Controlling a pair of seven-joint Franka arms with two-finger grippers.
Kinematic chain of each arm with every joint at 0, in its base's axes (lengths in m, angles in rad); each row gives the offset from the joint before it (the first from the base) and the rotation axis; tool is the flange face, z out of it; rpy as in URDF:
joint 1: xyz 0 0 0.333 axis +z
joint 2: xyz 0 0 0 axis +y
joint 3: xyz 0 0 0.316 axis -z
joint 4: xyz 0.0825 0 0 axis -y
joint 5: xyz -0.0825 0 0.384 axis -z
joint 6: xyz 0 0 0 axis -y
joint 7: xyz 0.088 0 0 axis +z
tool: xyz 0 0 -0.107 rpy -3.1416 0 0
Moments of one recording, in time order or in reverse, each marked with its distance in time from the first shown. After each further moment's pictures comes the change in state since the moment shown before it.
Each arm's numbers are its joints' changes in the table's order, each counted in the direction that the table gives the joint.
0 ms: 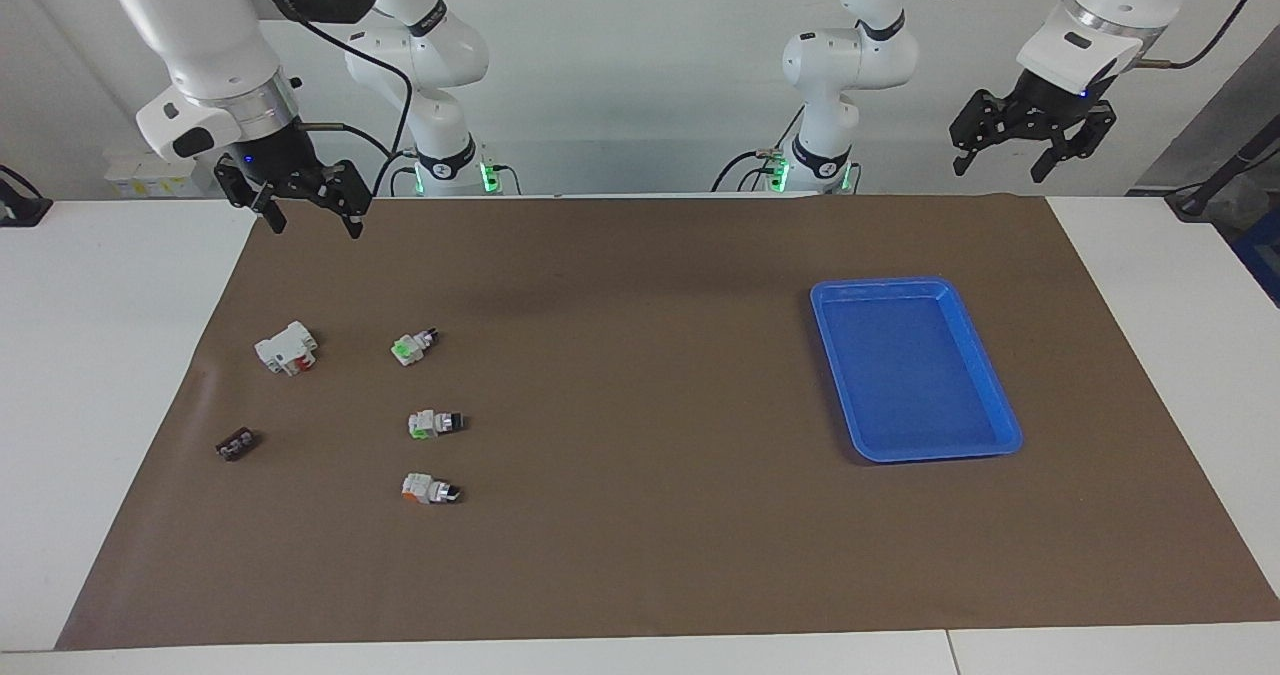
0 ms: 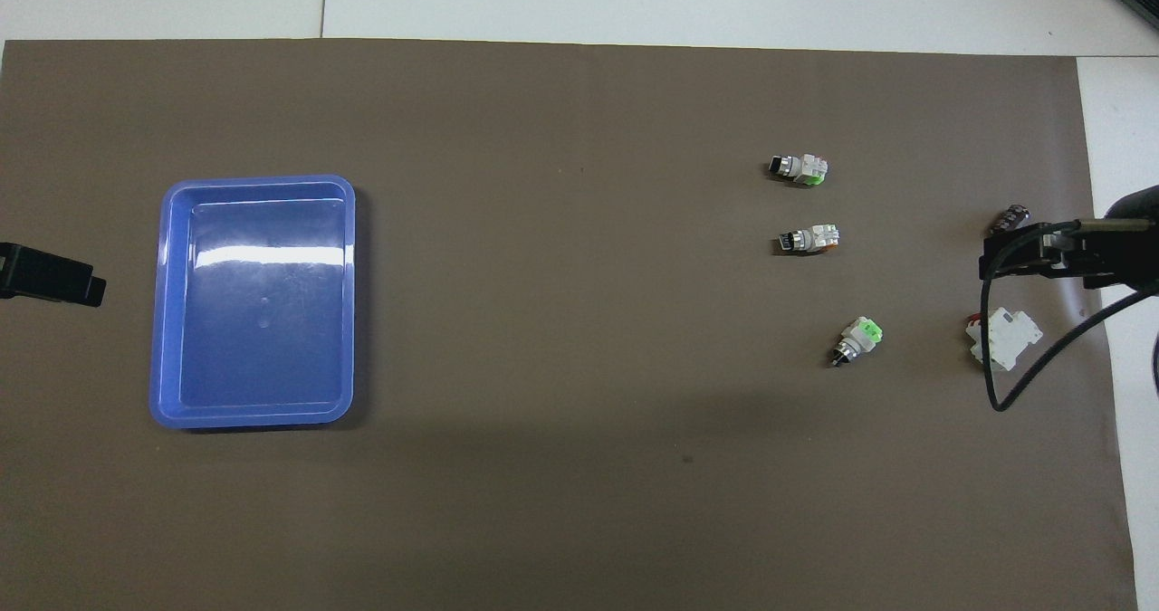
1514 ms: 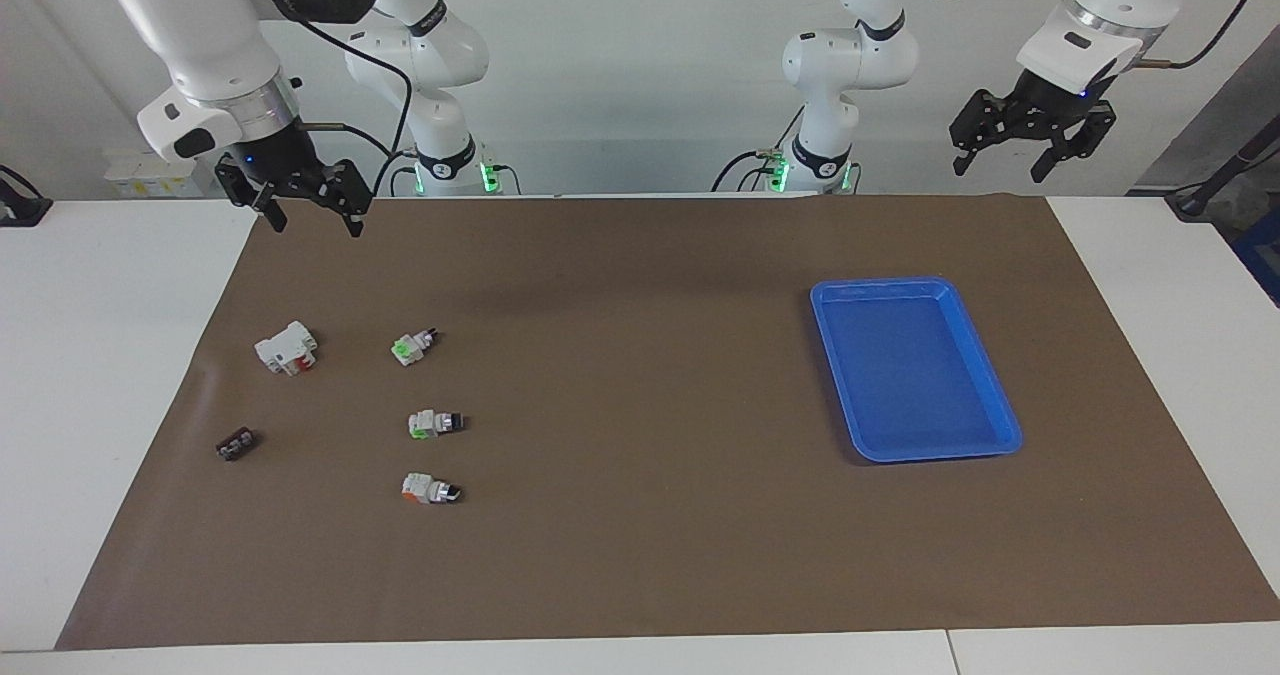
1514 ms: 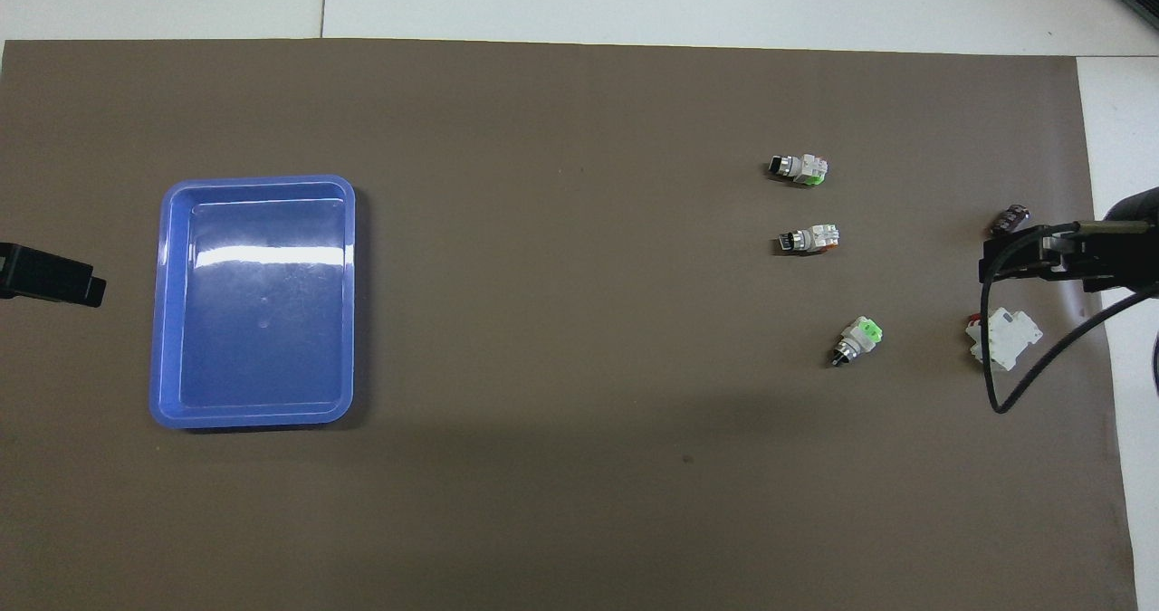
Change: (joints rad) left arm 0.000 0.000 0.000 0.000 0.000 0.000 0.000; right arm 0.000 0.000 0.000 0.000 0.000 -0.010 -0.001
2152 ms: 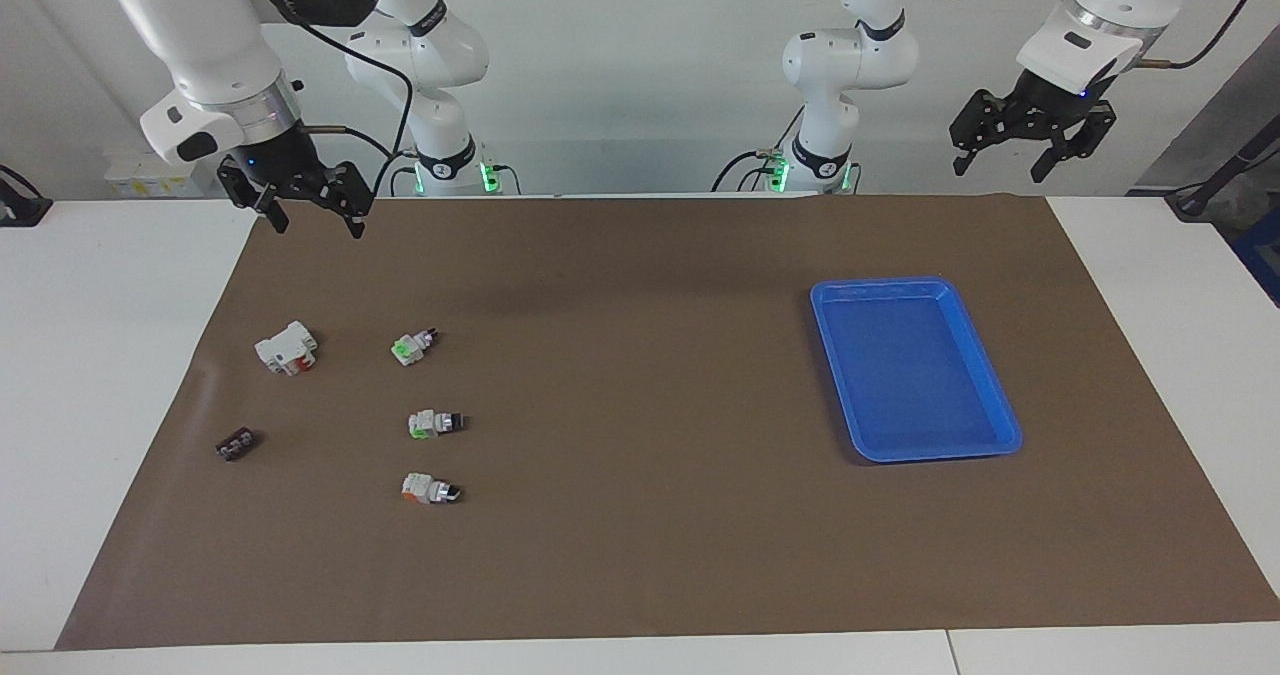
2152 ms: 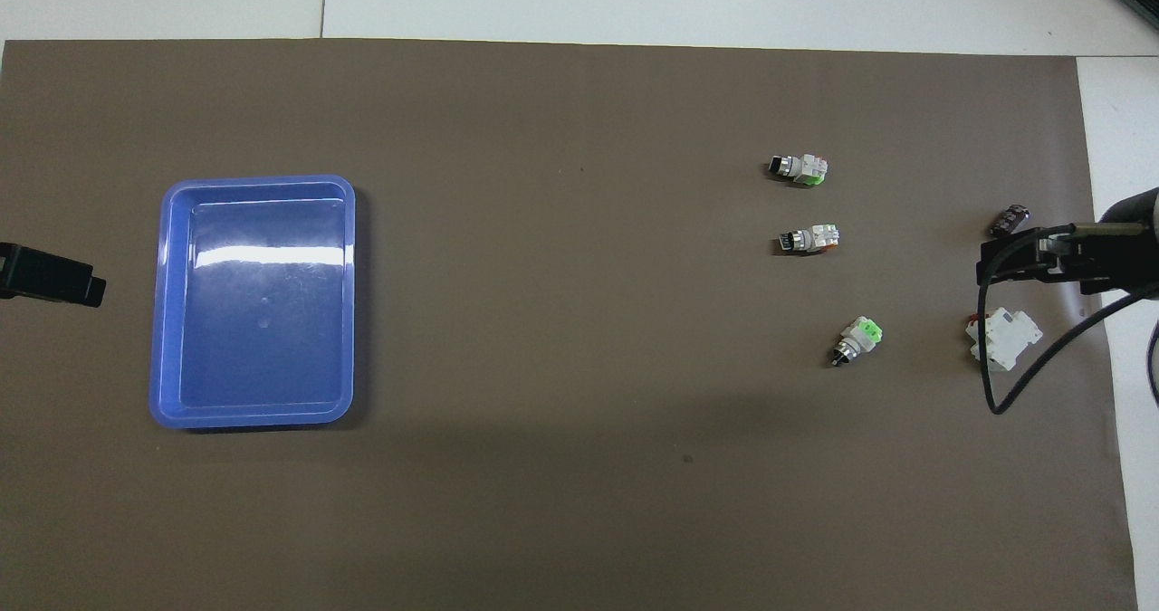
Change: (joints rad) left arm 0.000 0.000 0.000 0.000 0.000 0.000 0.000; right arm 0.000 0.000 0.000 -0.008 0.000 0.000 0.000
